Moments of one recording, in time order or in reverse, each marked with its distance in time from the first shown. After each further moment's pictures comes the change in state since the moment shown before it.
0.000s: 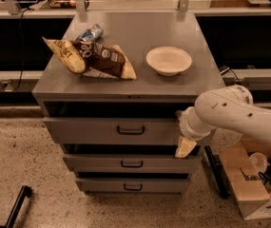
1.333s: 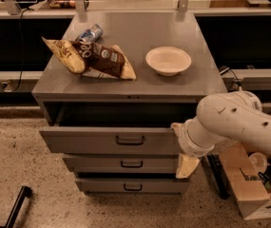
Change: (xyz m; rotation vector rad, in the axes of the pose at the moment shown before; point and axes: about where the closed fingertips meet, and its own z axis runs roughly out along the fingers) arm -0.027 0.077 -0.042 -0.161 -0.036 -0.075
